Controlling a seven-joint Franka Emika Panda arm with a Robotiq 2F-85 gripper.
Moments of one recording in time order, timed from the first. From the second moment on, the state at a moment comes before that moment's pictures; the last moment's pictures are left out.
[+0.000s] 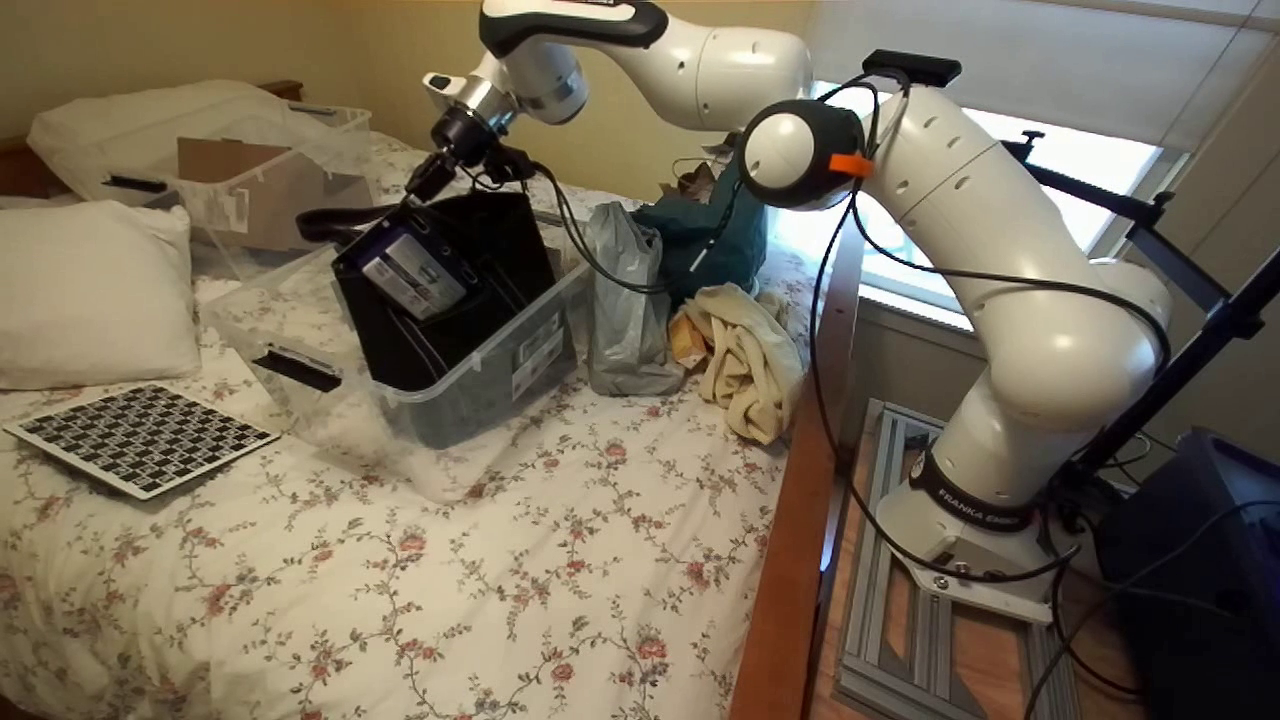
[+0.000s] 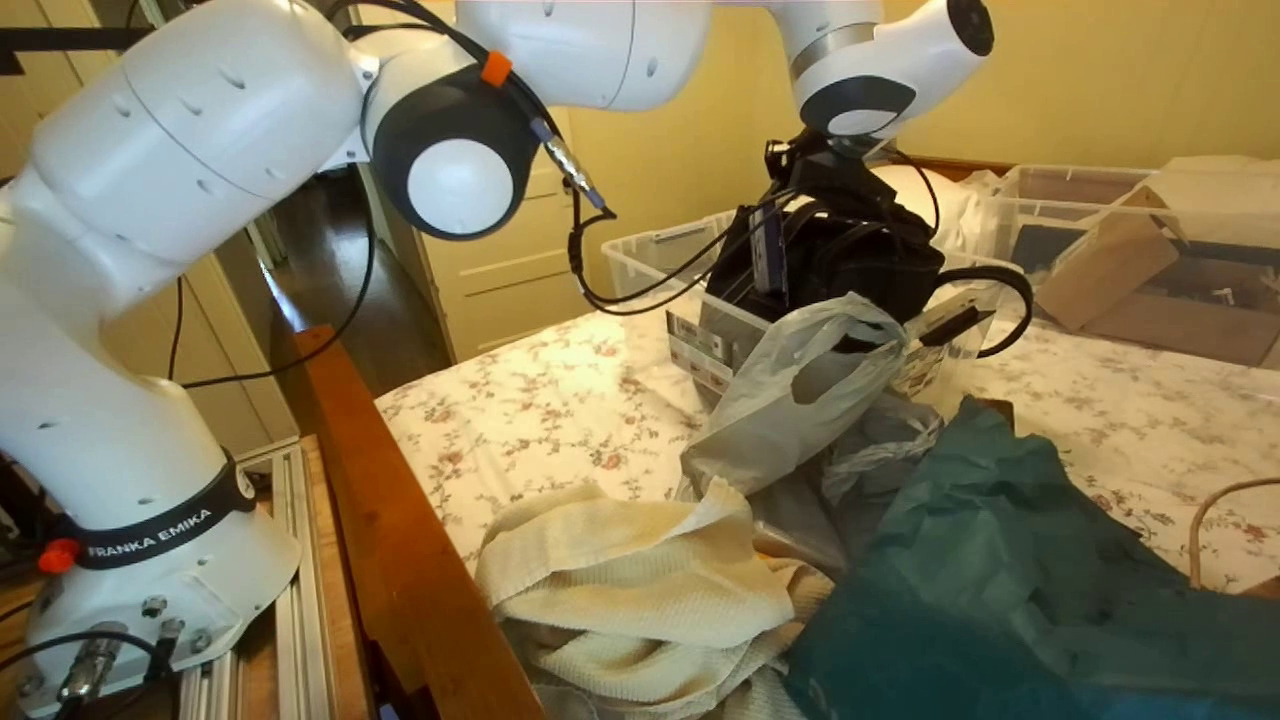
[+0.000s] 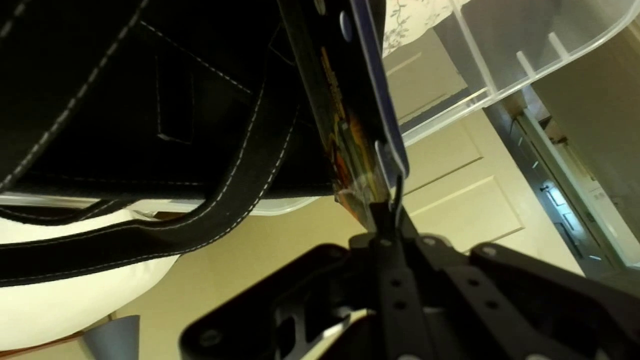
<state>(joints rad) -0.34 1.09 0.36 -0.68 0.62 1.75 -1.18</state>
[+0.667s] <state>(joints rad) -0.32 1.11 0.36 -0.68 0.62 1.78 -1.17</state>
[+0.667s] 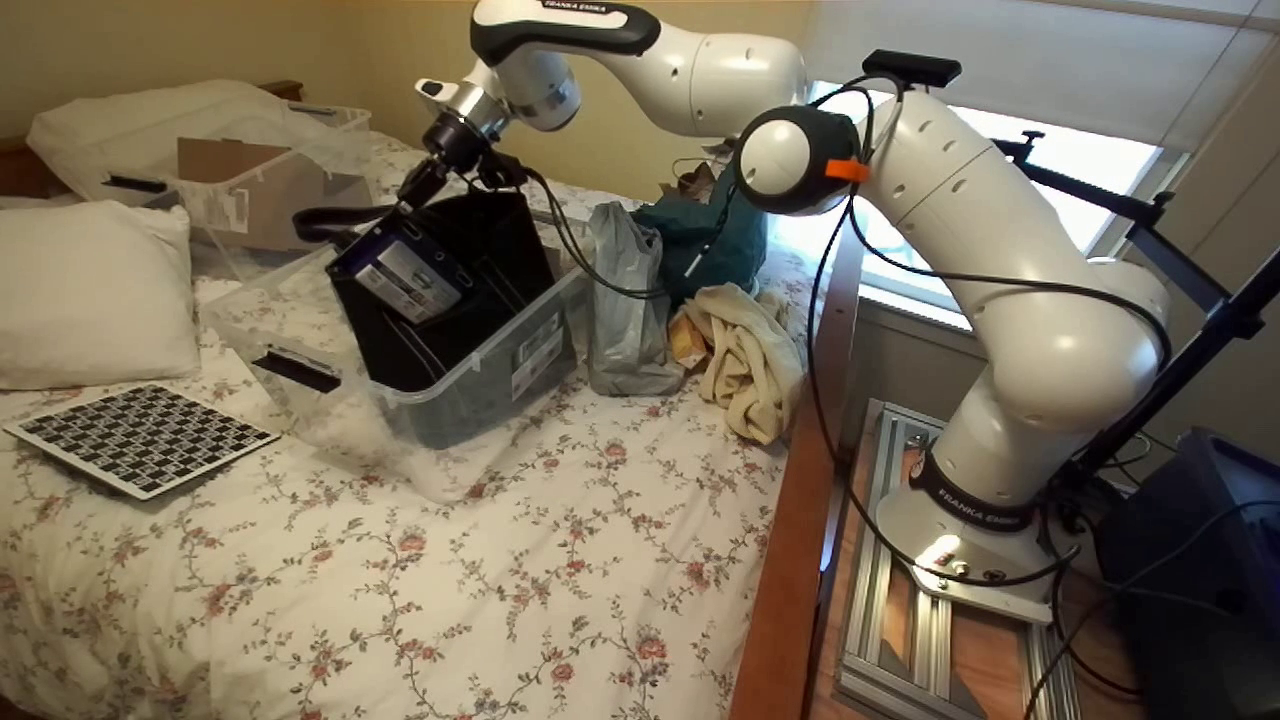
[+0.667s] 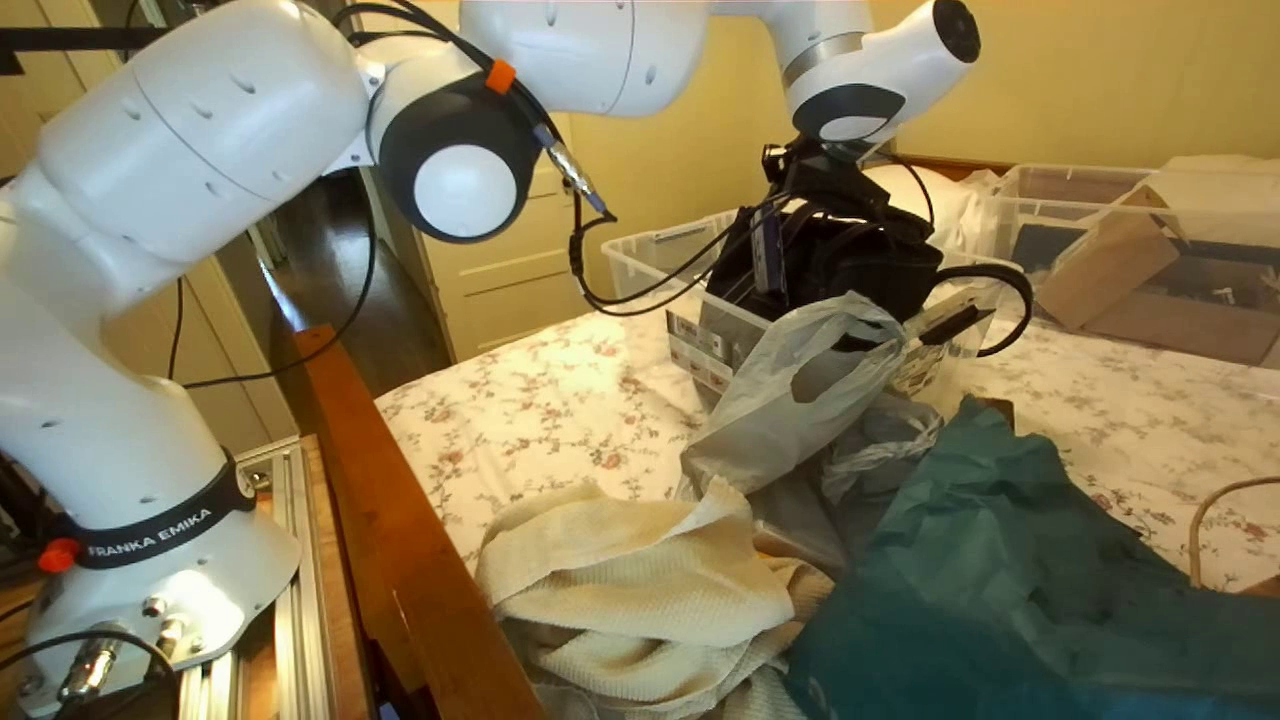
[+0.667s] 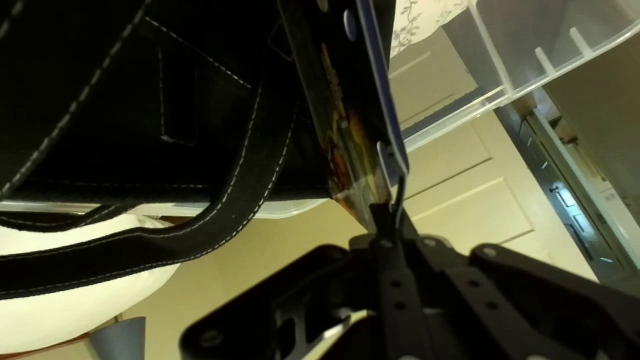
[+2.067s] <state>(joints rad) -0.34 1.17 0.39 -0.60 0.63 1.74 -1.13</state>
